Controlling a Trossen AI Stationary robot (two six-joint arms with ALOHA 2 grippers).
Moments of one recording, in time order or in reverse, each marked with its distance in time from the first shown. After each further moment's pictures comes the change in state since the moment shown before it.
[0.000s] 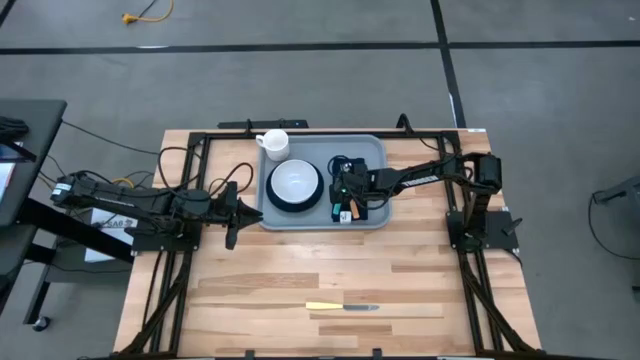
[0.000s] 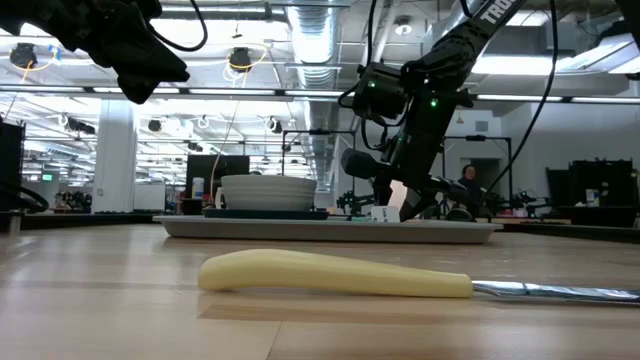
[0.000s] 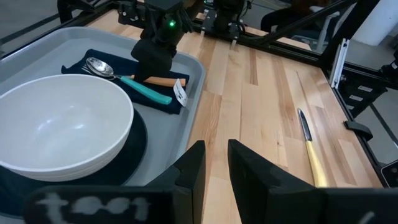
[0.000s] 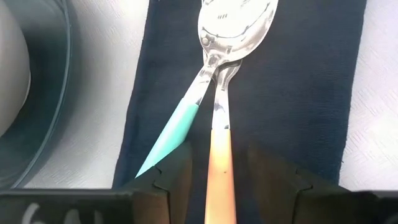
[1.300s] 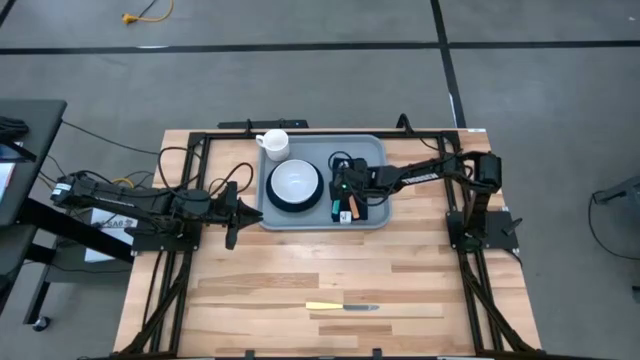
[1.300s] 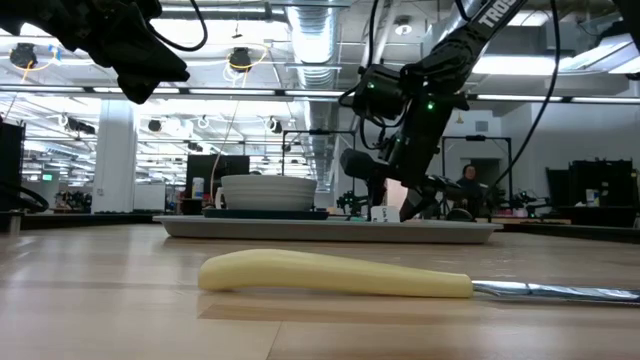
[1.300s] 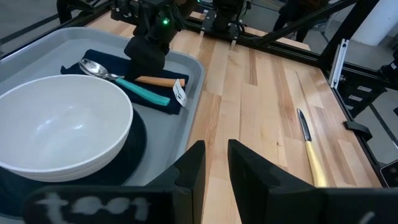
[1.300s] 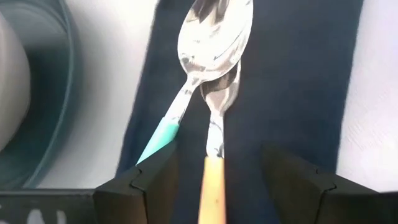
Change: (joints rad) left arm 0.000 0.000 0.000 0.002 0.002 0.000; right arm -0.033 0.000 0.000 0.028 0.031 -0.077
